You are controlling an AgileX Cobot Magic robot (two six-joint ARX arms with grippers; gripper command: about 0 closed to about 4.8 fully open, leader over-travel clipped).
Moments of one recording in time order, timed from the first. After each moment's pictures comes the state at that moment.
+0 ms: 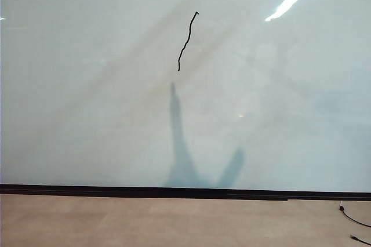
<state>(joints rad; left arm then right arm) 0.00 0.00 0.00 -0.13 0.02 -0.01 0.59 1.01 0.71 0.31 -0.05 -0.47</state>
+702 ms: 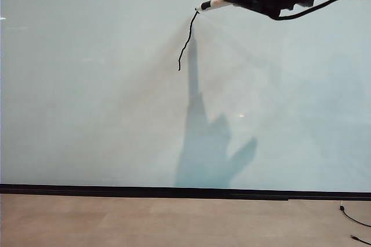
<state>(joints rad) 0.00 0.00 0.00 -0.13 0.02 -0.01 0.56 1.38 0.62 0.99 0.00 0.09</state>
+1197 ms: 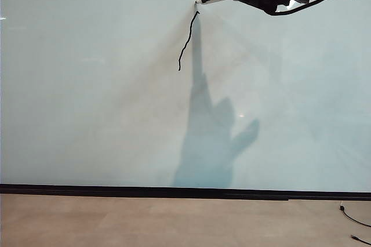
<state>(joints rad) 0.00 0.00 0.00 -0.13 0.02 -0.01 0.54 1.42 0.67 1.00 -0.02 0.10</state>
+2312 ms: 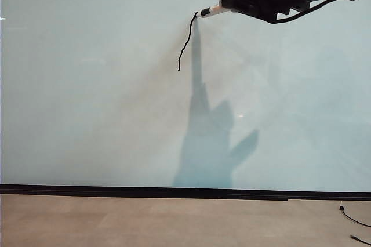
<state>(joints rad) 0.00 0.00 0.00 -0.13 0.02 -0.01 0.54 1.41 0.67 0.93 0.01 0.11</state>
